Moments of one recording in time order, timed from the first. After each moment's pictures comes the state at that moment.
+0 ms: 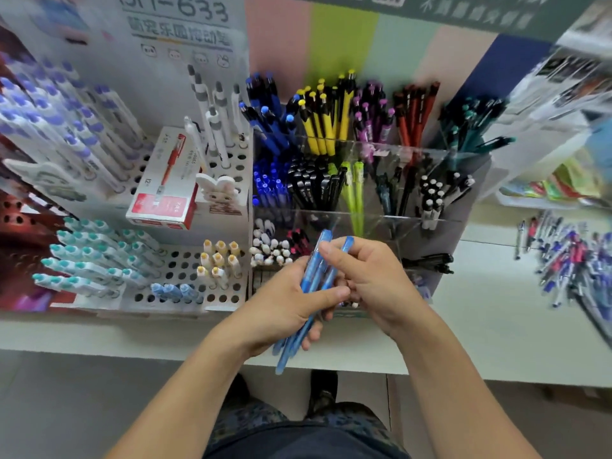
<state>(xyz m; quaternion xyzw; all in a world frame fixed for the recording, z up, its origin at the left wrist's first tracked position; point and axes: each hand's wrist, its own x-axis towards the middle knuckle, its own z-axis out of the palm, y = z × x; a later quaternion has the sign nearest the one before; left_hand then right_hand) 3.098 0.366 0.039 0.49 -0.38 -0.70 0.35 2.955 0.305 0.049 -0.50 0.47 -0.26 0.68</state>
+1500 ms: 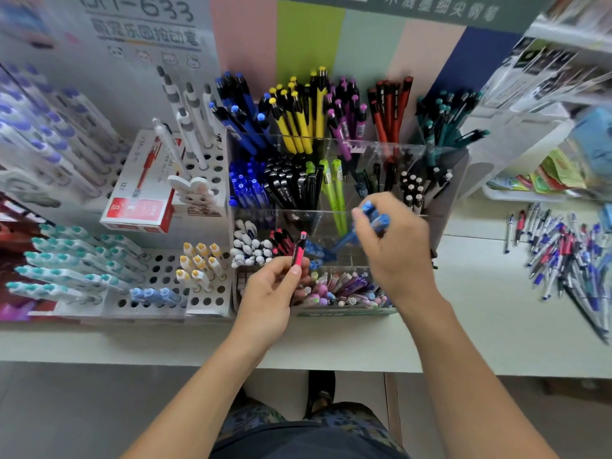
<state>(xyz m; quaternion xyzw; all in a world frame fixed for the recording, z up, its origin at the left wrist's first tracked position) 3.073 0.365 -0.004 0.61 -0.29 -0.54 0.50 2.917 0.267 0.046 -0.77 0.50 -0.35 0.19</state>
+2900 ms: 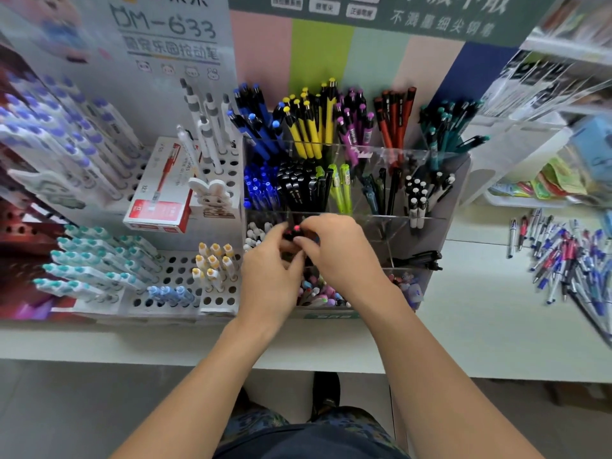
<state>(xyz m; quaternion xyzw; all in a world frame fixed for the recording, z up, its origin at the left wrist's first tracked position) 3.090 0.345 0.008 0.70 -0.48 -0.26 0.46 2.984 0.274 0.038 -0.85 0.47 -0.15 0.18</state>
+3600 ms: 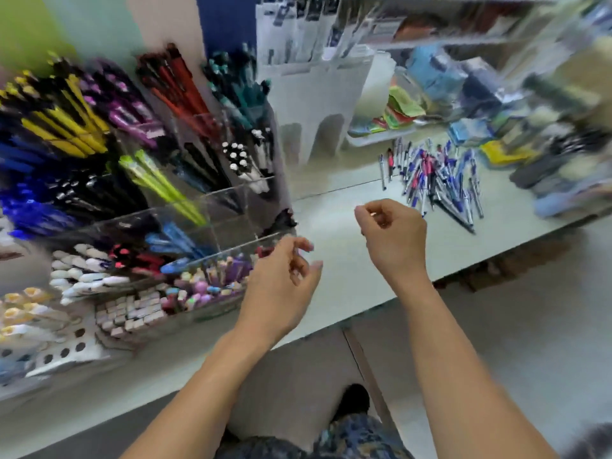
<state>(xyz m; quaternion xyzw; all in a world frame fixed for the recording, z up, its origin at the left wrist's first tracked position) 2.900 0.345 0.002 0.54 -0.65 -0.40 0.35 2.720 0.316 0.036 -0.50 0.74 -0.40 0.20</state>
